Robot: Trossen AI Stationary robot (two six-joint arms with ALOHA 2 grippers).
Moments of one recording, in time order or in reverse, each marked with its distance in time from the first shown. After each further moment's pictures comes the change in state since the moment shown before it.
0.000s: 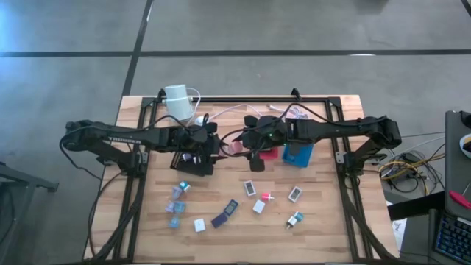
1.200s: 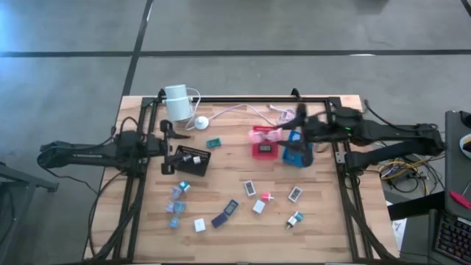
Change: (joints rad) left arm 0.010 -0.883 -0.697 0.594 0.073 -0.030; right arm 0.011 -0.662 -0.410 0.238 -0.009 0.186
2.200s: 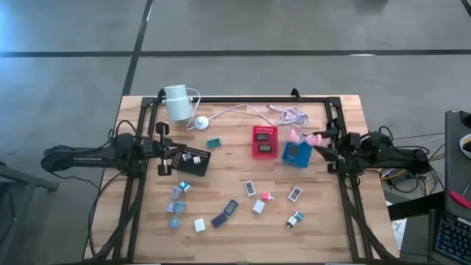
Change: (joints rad) left arm 0.001 -0.138 -0.089 0.003 -0.002 0.011; right arm 0.016 -0.888 -0.752 0.261 0.125 -0.038
